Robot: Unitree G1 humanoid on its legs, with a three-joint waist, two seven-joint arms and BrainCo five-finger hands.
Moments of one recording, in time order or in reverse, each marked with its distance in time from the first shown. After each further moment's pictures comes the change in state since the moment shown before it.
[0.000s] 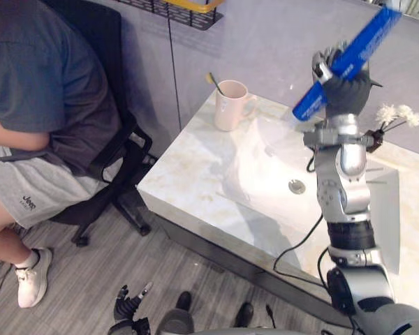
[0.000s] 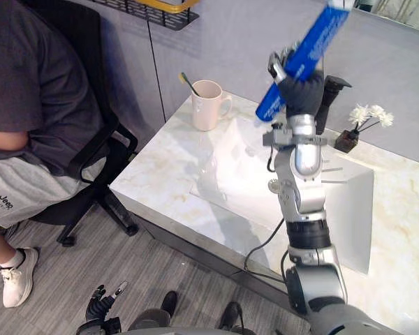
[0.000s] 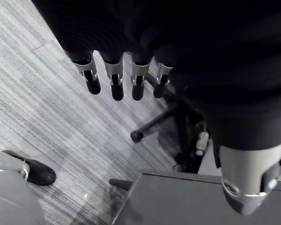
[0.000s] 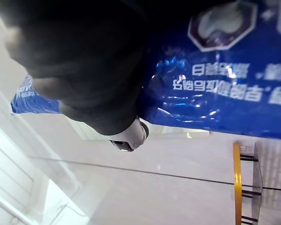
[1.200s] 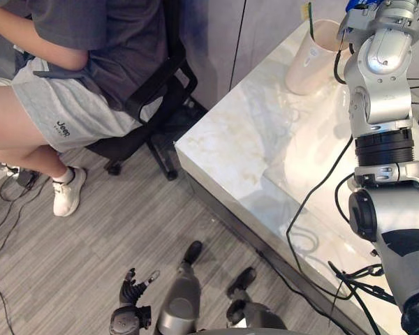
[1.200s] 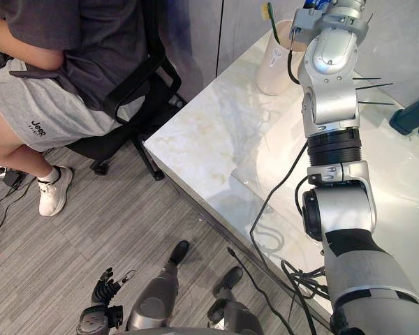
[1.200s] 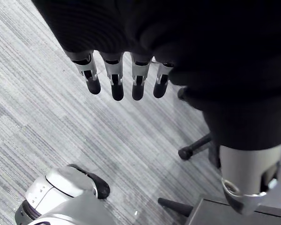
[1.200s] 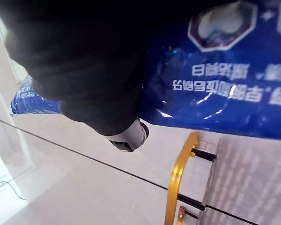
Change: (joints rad) left arm -0.070 0.048 -0.093 0.003 0.026 -0.034 -0.007; right arm -0.442 -0.128 -0.013 0.431 -0.228 0.048 -0.278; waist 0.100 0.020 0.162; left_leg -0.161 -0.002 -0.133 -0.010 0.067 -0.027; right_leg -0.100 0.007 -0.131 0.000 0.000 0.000
